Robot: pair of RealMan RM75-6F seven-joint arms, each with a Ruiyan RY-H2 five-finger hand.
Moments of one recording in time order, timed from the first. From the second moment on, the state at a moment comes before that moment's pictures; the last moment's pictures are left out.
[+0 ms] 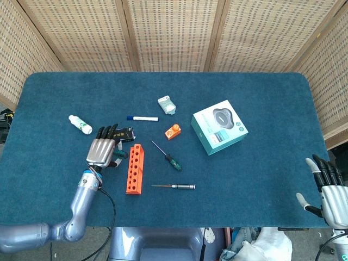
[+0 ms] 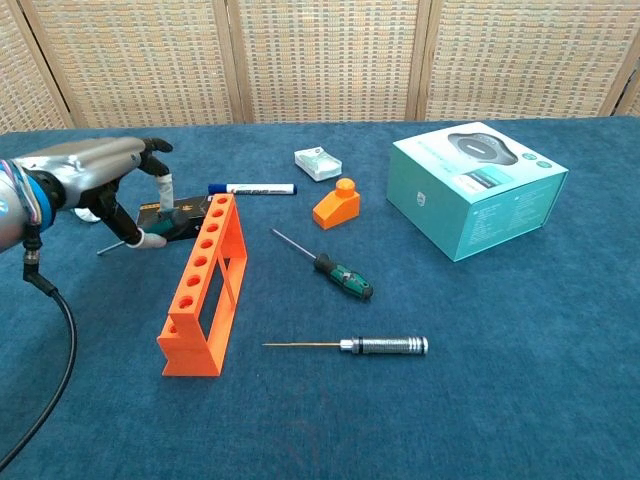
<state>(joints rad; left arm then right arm) -0.71 -1.55 -0.20 -1.67 0.80 1.21 0.63 0.02 -1.06 0.05 -1.65 -1.59 1.58 0.07</state>
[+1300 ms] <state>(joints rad) -0.53 -1.25 -0.40 -2.16 0.78 1.26 0.09 0.03 -1.07 0.05 -1.66 -1.59 1.57 0.04</state>
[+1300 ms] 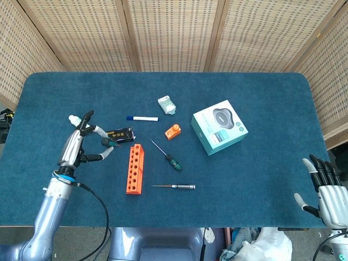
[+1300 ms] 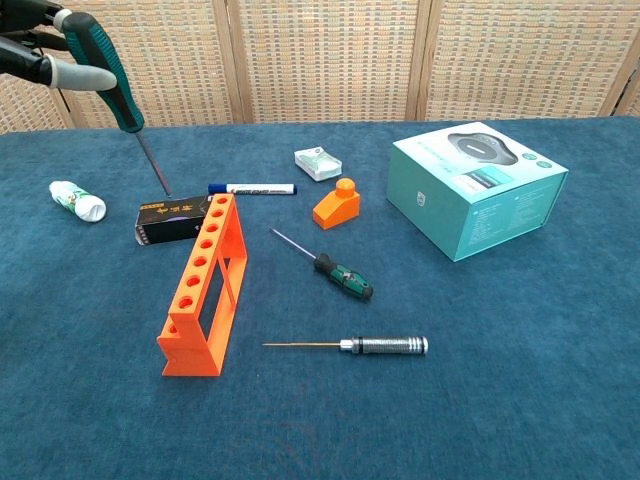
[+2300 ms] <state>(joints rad) -0.65 -1.28 -0.40 -2.28 0.65 1.30 0.19 0.03 -1.06 0.05 -1.66 -1.59 1.58 0.05</state>
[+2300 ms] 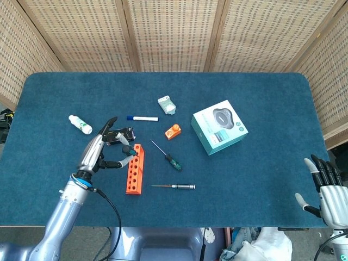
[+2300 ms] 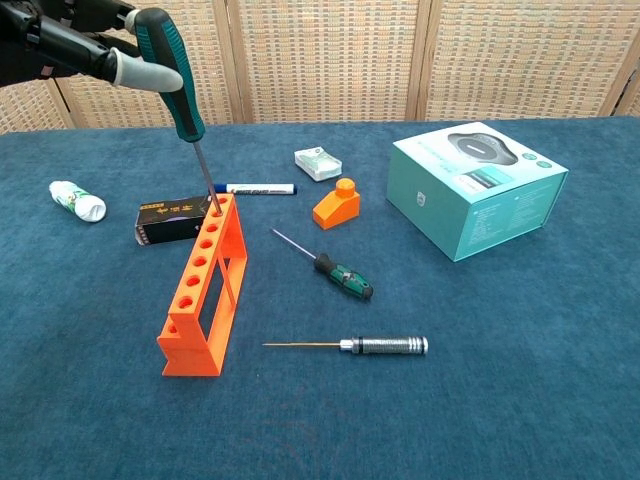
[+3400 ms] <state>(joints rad) -0.65 -1.24 -0.37 -2.30 0.64 1.29 0.17 0.02 -1.06 0.05 -1.66 -1.59 1.58 0.05</state>
